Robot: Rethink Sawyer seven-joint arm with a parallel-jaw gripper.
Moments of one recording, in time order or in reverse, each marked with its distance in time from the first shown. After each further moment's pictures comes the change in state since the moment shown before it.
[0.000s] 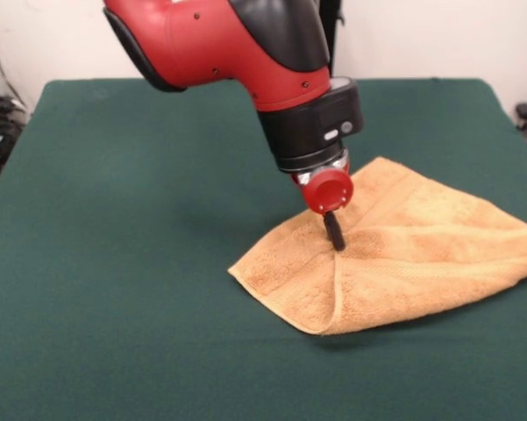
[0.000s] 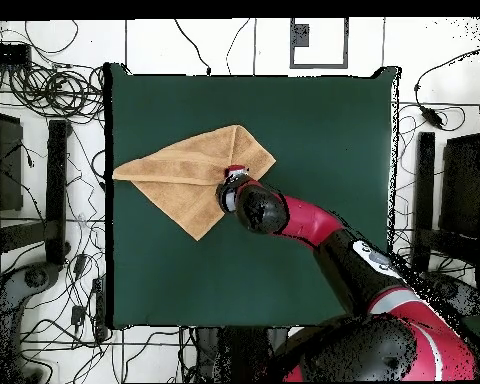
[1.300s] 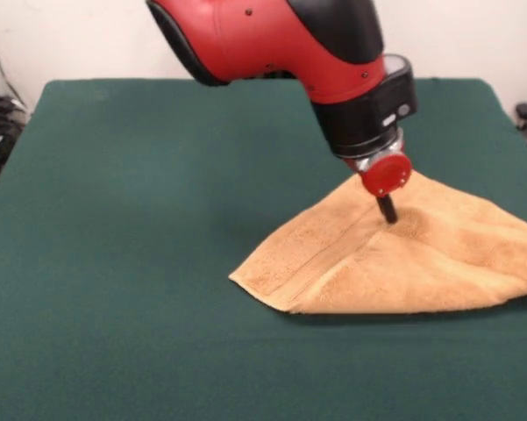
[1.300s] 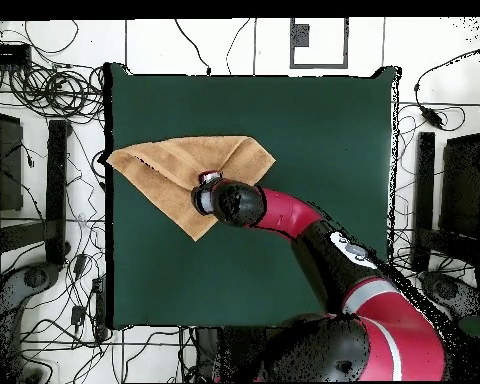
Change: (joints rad) arm 0.099 -0.038 -0.006 -0.003 0.092 0.205 0.000
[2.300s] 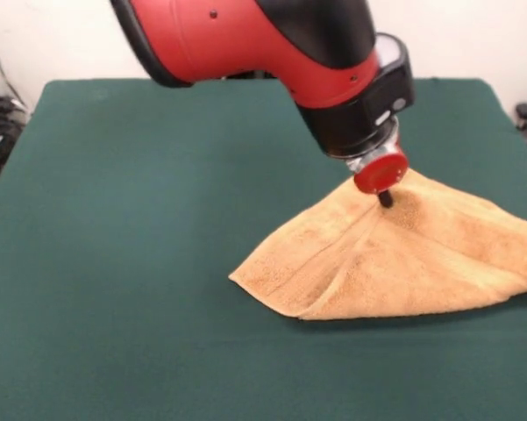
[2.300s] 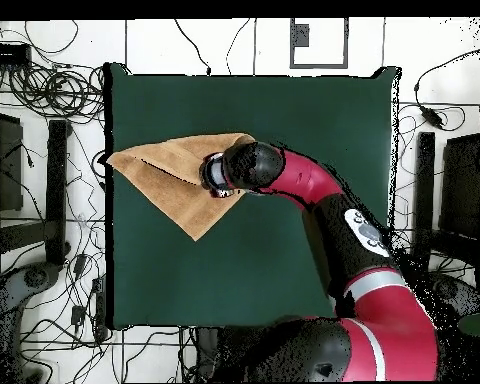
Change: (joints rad) arm 0.034 -0.008 -0.029 -0.239 0.060 0.460 0.000
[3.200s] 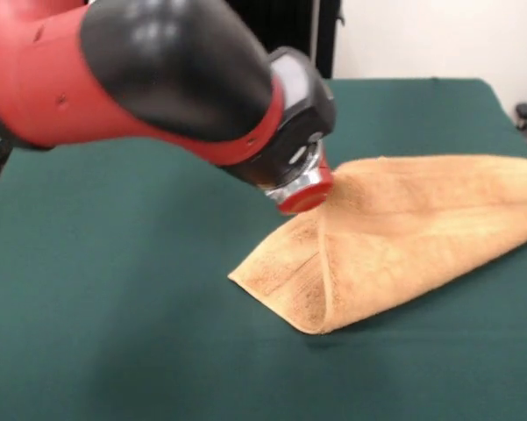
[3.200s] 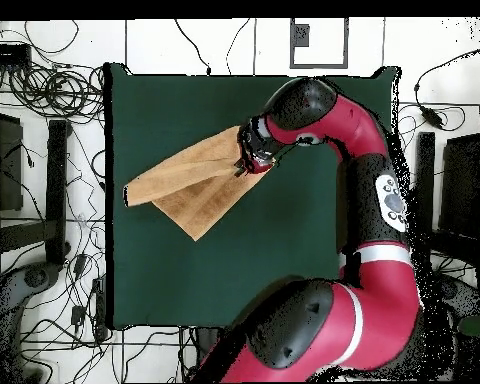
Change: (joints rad) arm 0.011 0.223 -0.012 -0.610 -0.037 0.770 0.000
